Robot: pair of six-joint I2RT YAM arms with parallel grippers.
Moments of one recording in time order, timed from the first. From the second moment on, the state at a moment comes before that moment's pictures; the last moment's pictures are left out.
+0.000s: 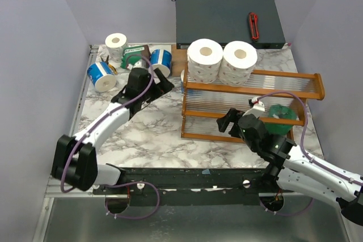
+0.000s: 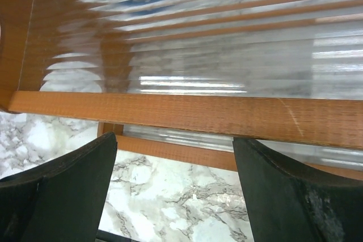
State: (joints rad) left arm -0.39 1.25 0.83 -0.12 0.01 -0.83; right arm 0.89 0.75 0.55 -0.36 0.55 0.85
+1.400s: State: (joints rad) left arm -0.40 1.97 1.44 -0.14 0.19 -0.73; right arm 0.89 0.71 0.48 -0.27 0.44 0.78
